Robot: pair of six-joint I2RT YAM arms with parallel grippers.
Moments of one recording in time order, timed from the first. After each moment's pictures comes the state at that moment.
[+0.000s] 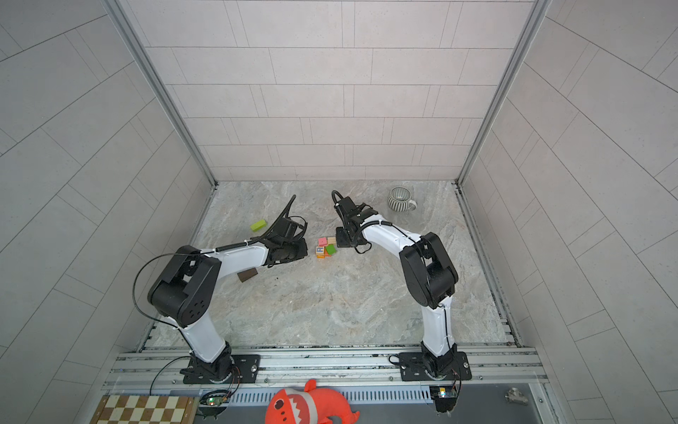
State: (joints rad) left arm -0.47 1.77 0.97 -0.17 0.08 -0.66; right arm 0.54 1.96 1.49 -0.68 -0.02 0.45
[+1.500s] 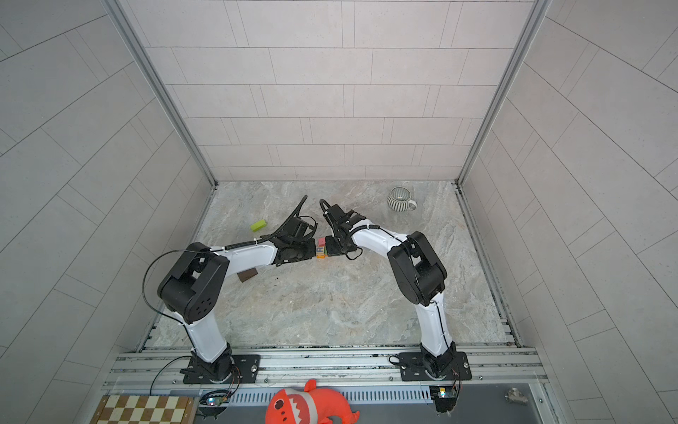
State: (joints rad) left arm -0.52 1.81 1.02 -0.19 0.05 -0.66; right arm 0.60 2.02 1.50 -0.64 -0.09 0.43
